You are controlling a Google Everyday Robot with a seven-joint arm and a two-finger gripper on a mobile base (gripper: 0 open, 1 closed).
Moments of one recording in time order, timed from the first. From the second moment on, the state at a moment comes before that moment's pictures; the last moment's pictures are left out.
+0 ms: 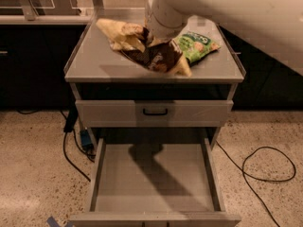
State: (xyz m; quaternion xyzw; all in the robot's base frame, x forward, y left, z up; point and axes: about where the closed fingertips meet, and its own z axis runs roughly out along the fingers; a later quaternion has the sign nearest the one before) arm 0.667 -0.012 0.965 -0.78 0.48 -0.24 0.31
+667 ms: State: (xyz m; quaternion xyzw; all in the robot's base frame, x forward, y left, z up) arm 0.735 0.027 0.981 -0.80 0.45 -0.22 0.34
